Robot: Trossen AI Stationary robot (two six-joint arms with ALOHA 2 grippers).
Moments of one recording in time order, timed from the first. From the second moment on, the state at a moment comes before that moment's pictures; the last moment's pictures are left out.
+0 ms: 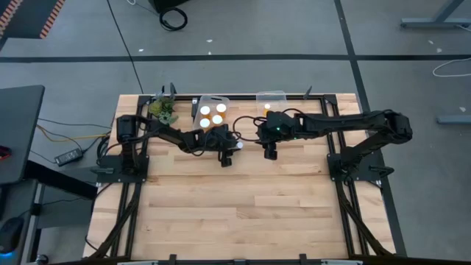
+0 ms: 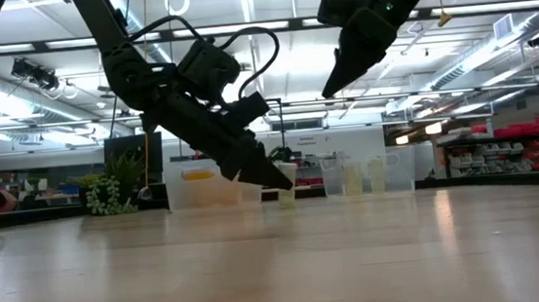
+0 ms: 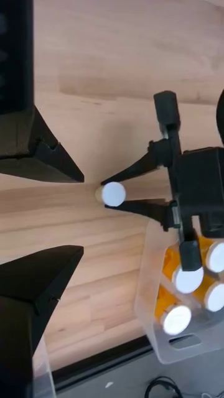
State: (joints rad) left arm 0.20 1.92 0.82 0.52 -0.03 0.20; right arm -0.15 1.38 0.99 -0.39 0.10 -0.14
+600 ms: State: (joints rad) left arm 0.19 1.83 0.82 0.48 -0.05 0.21; right arm -0.14 1.46 0.99 -0.32 0.05 -0.13
